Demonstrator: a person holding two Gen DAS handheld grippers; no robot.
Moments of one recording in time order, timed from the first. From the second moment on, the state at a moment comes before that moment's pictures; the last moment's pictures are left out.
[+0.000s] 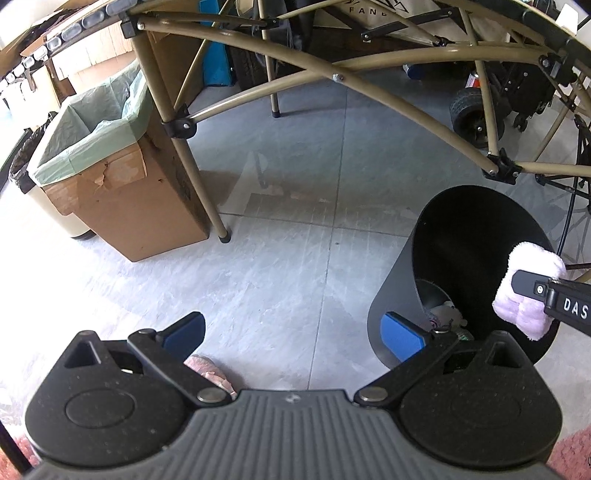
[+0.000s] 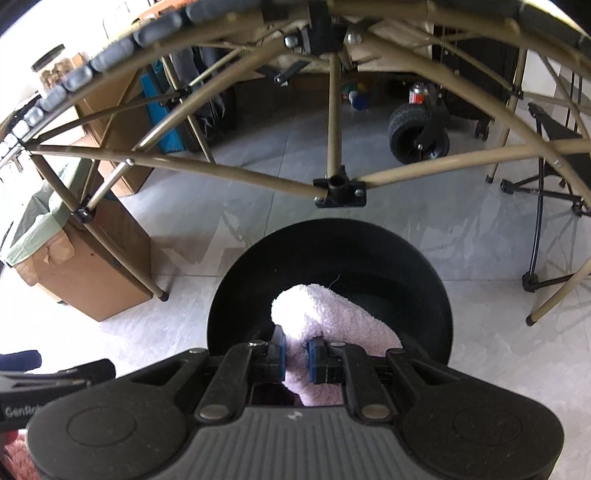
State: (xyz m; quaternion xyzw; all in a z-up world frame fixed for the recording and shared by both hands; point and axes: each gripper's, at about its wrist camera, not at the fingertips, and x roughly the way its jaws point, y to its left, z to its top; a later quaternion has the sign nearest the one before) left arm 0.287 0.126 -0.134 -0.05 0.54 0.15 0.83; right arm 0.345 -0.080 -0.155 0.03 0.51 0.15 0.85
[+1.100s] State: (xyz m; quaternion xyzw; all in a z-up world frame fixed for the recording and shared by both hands) left arm 0.289 0.118 -0.147 -0.03 0.55 0.13 0.82; right arm 0.357 -0.078 -0.171 0.02 0.53 0.13 0.84
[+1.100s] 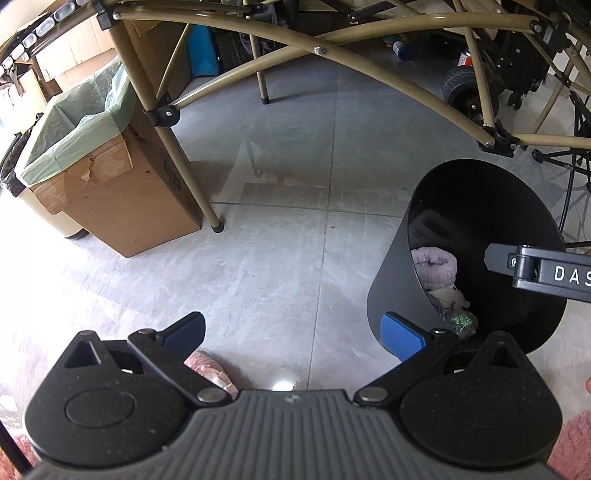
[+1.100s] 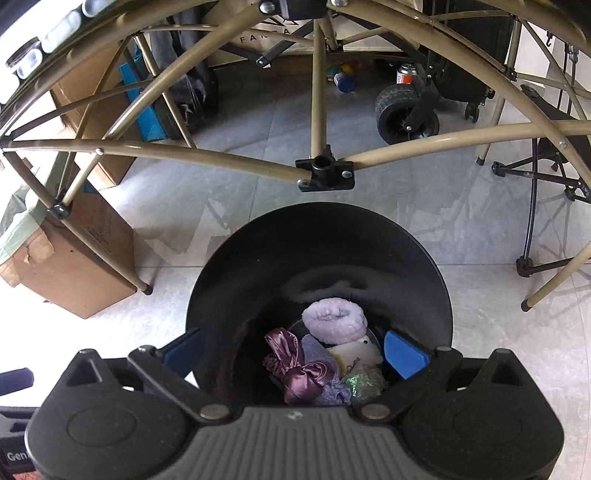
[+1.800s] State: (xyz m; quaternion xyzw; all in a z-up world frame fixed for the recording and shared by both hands) left arm 0.283 0.109 -0.134 -0.03 0.53 0.12 0.84; right arm 0.336 -0.095 -0.143 0.04 0.47 0.16 0.87
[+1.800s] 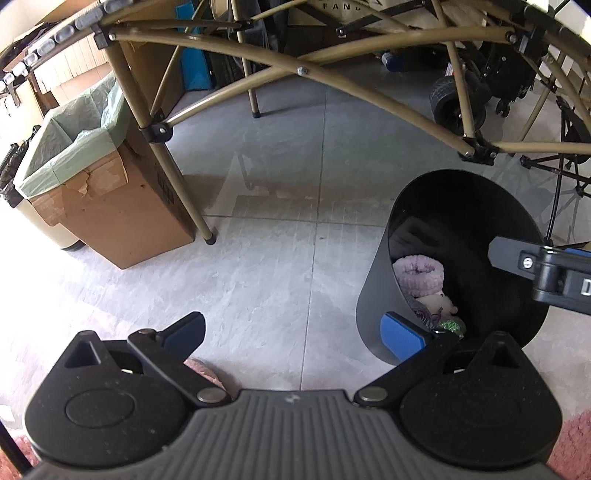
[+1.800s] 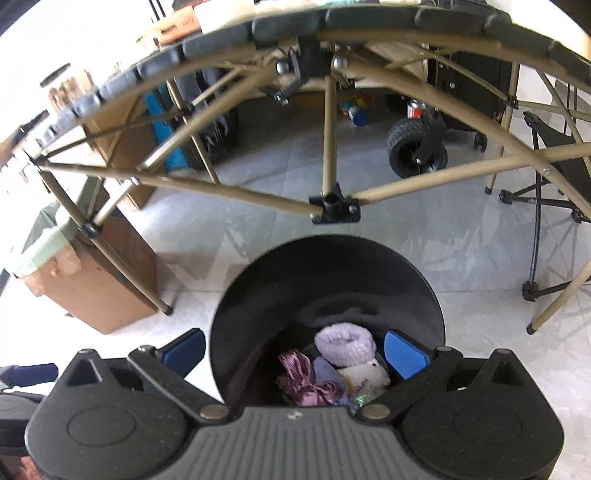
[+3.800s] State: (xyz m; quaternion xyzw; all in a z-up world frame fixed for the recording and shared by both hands) left arm 0.534 0.053 0.009 -0.04 0.32 0.11 0.94; right arm 0.475 -0.202 0.039 0.14 0.16 0.12 0.97
